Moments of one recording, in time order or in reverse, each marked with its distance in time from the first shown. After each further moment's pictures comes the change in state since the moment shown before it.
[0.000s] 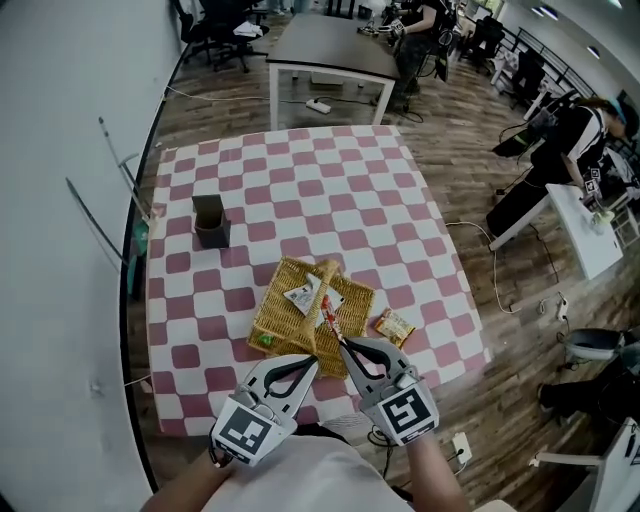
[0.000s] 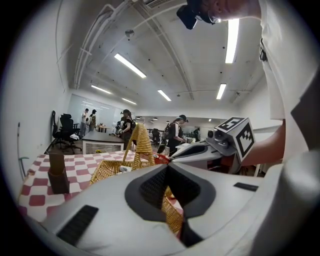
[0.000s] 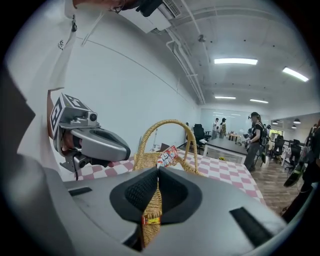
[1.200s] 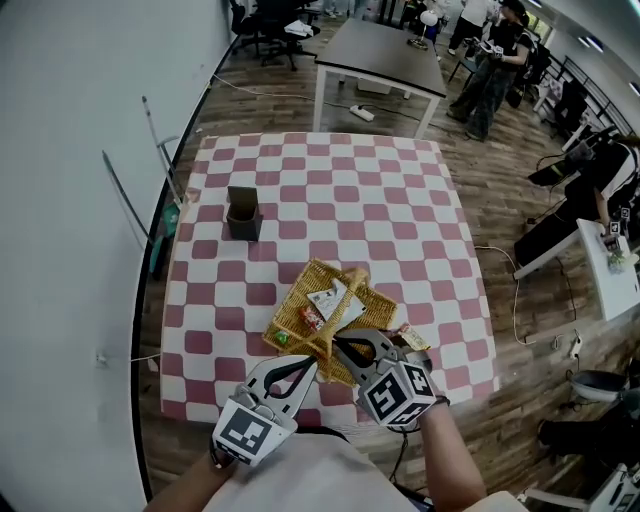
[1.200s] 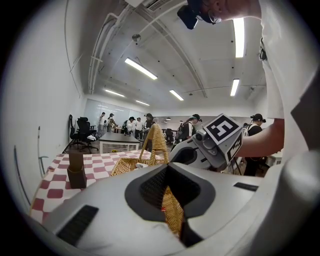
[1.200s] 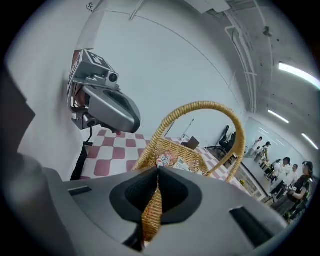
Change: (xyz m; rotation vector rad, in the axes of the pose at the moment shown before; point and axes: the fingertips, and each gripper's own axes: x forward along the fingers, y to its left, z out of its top) left arm -0.017 0.018 -0.001 -0.029 -0.001 0.179; right arm 0.054 0.023 -0.019 -0.516 0.156 0.337
